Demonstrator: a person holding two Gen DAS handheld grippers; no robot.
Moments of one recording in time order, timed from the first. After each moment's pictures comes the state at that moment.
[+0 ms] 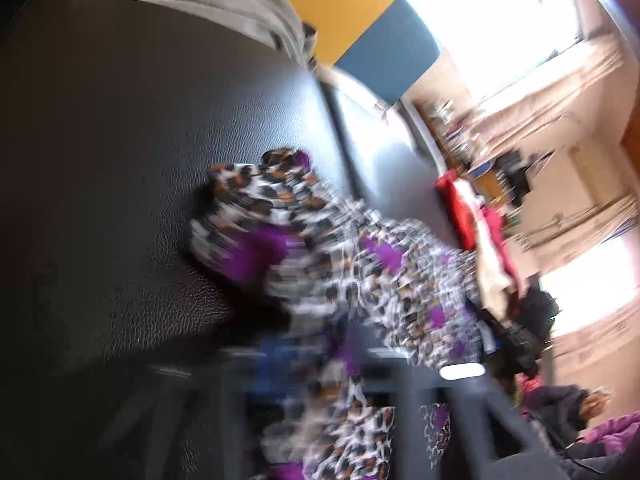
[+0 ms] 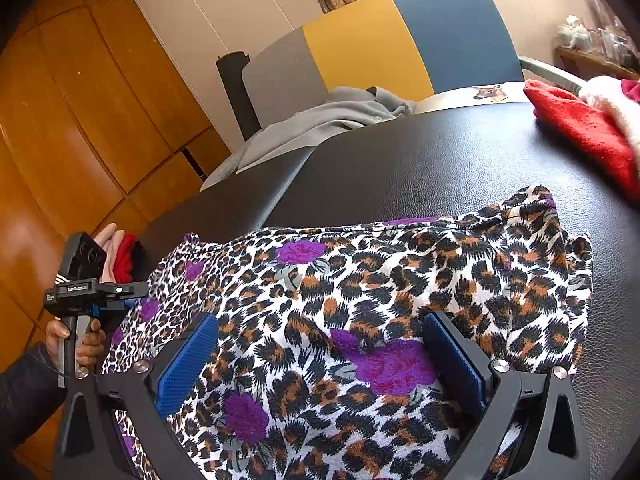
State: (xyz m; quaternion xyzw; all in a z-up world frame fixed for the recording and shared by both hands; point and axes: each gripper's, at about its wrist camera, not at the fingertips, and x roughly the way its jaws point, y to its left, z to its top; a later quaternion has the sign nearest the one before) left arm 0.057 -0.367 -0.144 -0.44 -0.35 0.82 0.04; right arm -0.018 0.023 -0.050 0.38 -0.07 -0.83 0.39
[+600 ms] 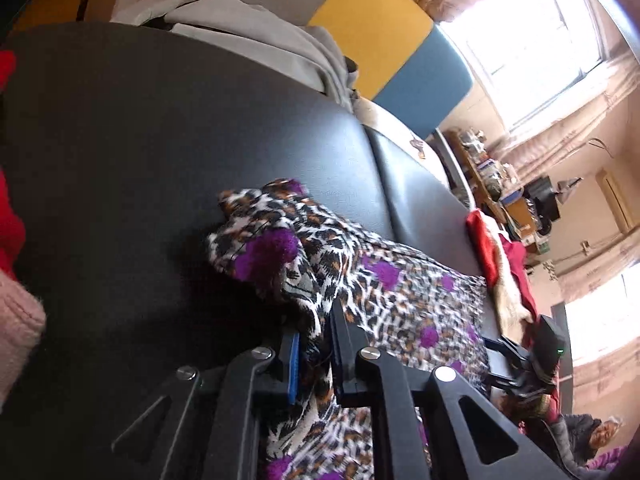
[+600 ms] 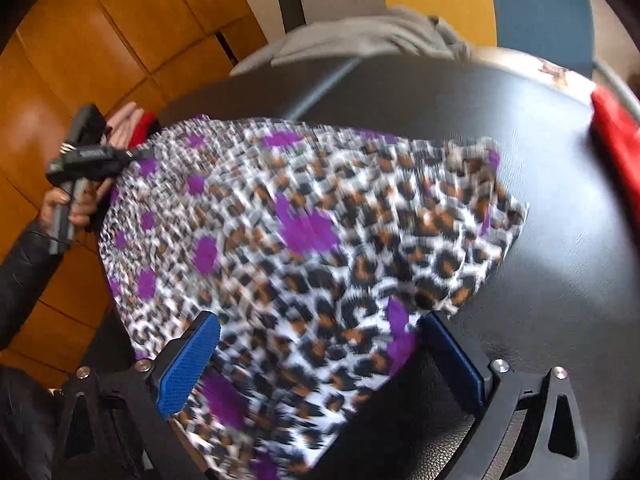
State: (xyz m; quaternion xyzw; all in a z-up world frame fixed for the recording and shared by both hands) left arm 0.088 -0.401 -0.100 -0.42 -0.34 0.84 -0.02; right arm -0.014 0.014 -0.047 0.48 0.11 -0.74 0.45
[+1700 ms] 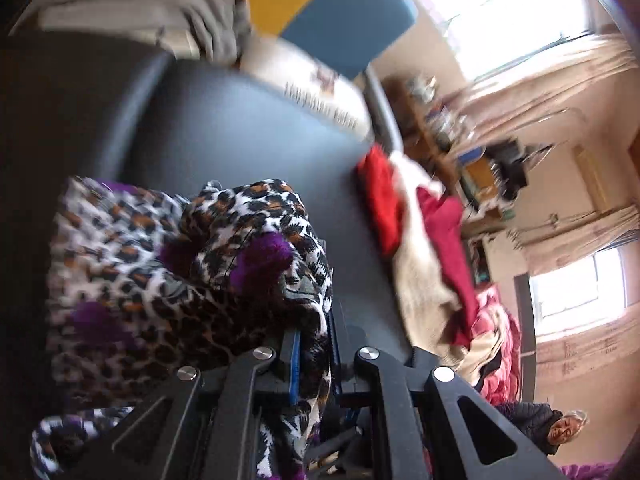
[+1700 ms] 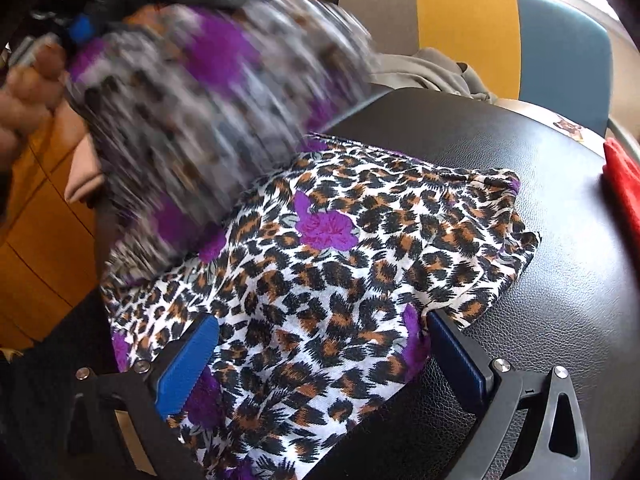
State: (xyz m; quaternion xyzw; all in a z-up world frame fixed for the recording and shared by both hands) left arm -0.069 -0.173 -0.057 -0.49 -0.37 0.79 0.07; right arm 0.000 0.038 -0.077 0.40 0.12 -0.76 0.50
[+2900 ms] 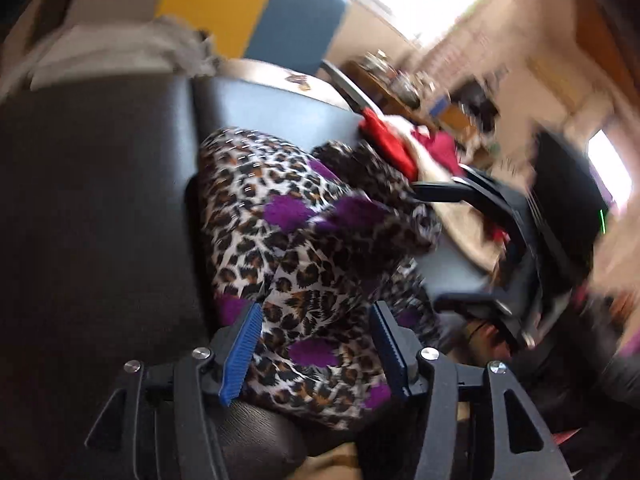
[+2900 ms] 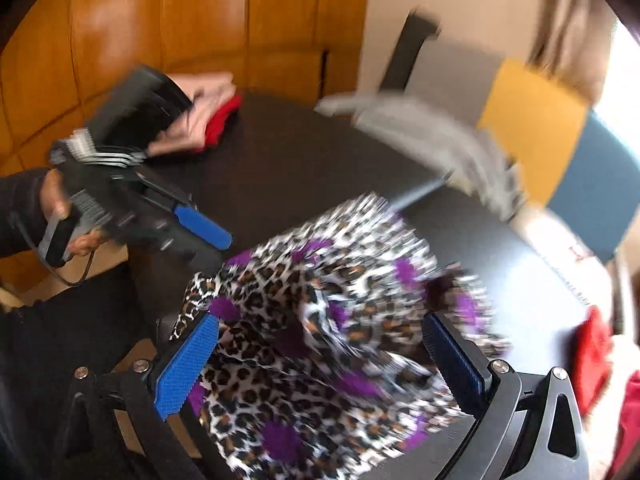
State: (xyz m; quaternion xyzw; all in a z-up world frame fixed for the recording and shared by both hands) left arm 0.084 -0.202 -0.073 -0.44 -0.18 0.87 0.12; right arm 0.039 -0.035 0.002 0.35 0.28 -0.72 0.53
